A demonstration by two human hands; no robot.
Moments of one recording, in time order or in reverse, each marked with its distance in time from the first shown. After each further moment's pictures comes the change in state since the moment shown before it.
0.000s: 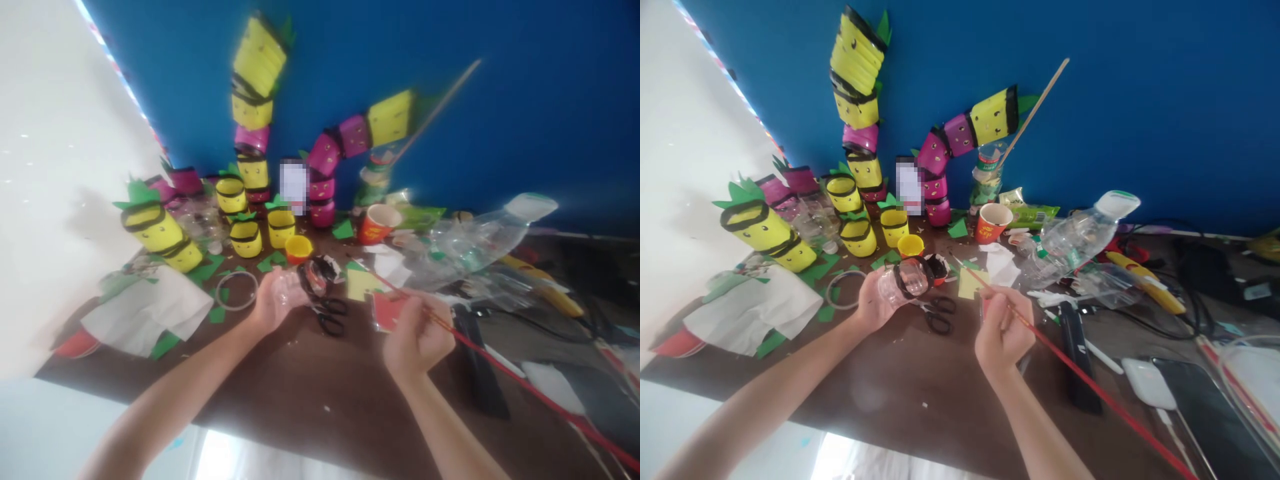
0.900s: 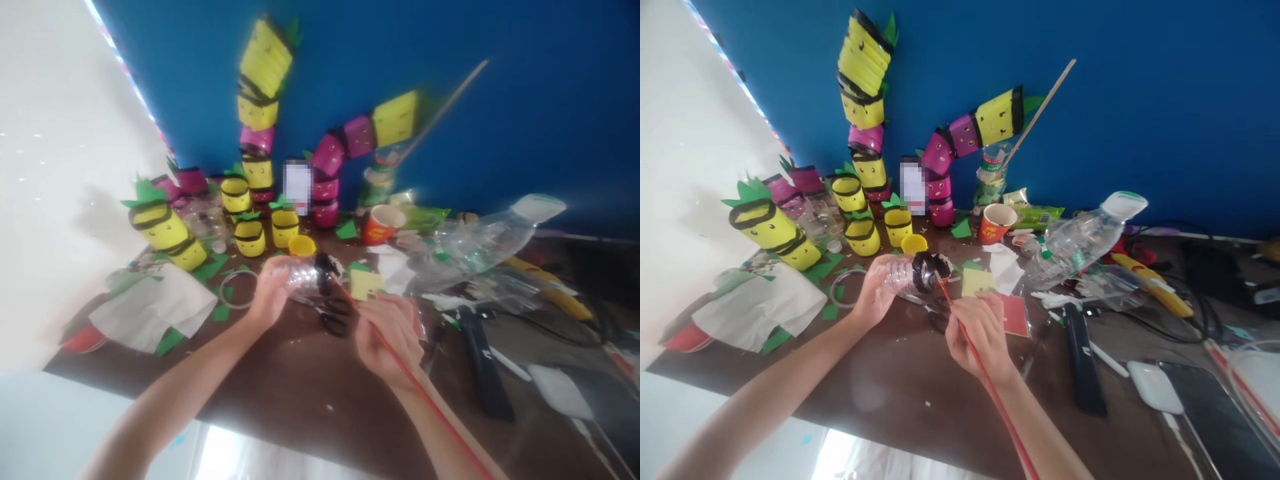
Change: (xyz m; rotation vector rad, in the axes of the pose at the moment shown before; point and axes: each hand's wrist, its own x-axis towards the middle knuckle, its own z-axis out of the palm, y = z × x) left_hand 0.005 0.002 -0.011 0.218 -0.157 0.443; right_hand -0.006 0.000 -0.001 0.074 -0.347 -0.560
